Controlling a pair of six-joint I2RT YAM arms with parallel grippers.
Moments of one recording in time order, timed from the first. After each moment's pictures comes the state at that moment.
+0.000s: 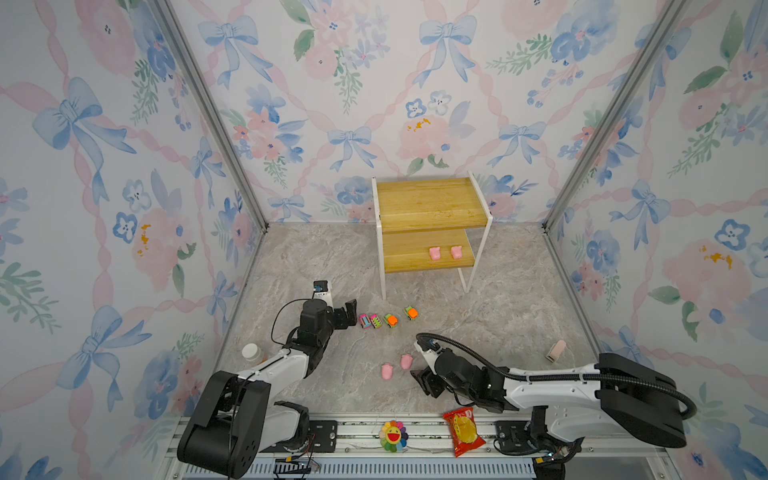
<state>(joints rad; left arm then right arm) -0.24 1.23 0.32 0.45 -0.01 -0.30 1.20 1.37 0.44 0.16 0.25 0.38</state>
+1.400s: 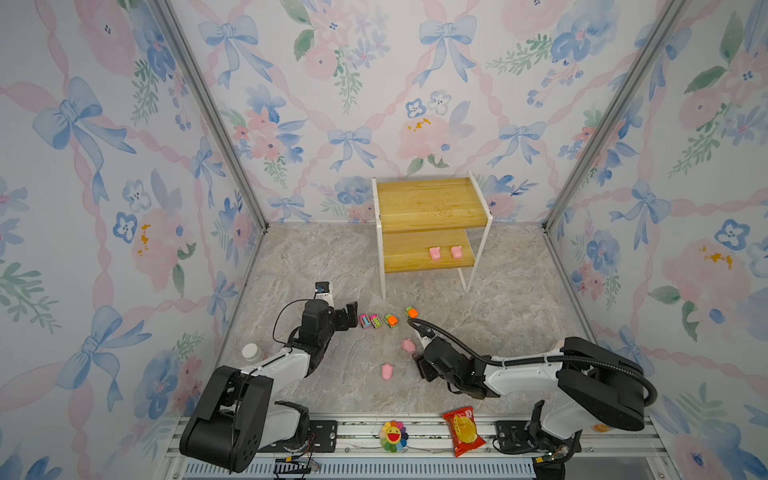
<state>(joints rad) -0.25 1.26 0.32 0.45 -0.01 -0.30 1.09 1.53 0.50 0.22 0.35 0.36</state>
